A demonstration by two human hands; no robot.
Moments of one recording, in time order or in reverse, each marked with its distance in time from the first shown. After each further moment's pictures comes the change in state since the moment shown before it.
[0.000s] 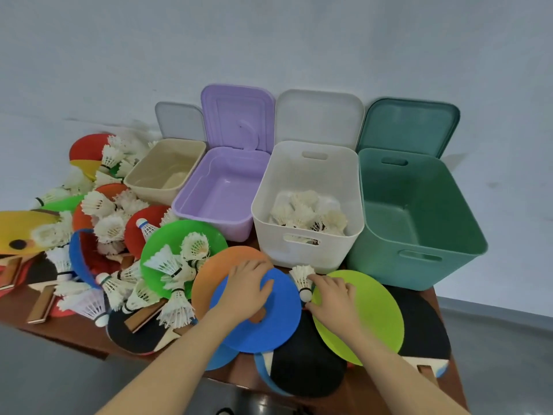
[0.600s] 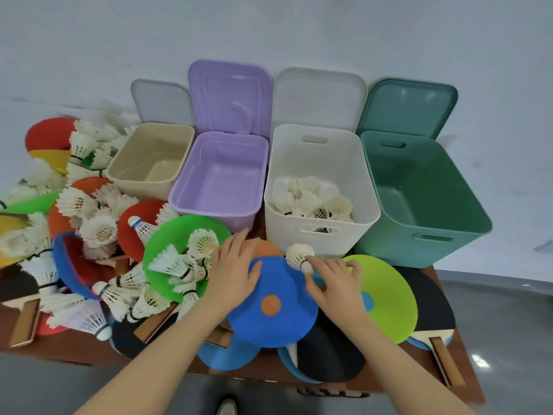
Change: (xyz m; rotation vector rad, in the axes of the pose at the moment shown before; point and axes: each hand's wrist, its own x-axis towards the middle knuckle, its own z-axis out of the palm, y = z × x) left_hand 0.006 -0.069 -0.022 0.083 0.127 0.087; right_hand -0.003 -0.051 0.006 -0.020 0.511 -0.128
